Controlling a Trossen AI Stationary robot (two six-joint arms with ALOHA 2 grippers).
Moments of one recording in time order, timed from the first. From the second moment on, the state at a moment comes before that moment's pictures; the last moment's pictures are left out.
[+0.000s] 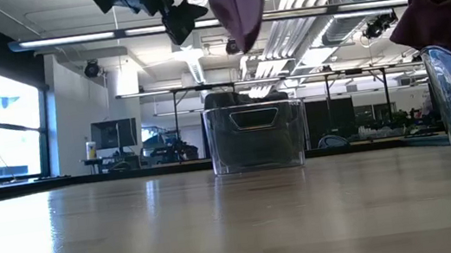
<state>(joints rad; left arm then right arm) 0.35 1.46 1.27 -0.41 0.78 0.01 -0.19 1.37 1.07 0.30 -0.87 0.54</state>
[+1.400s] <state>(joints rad) 0.22 1.62 1.27 0.32 1.36 -0.44 -0.16 1.21 1.07 -0.06 -0.82 0.65</state>
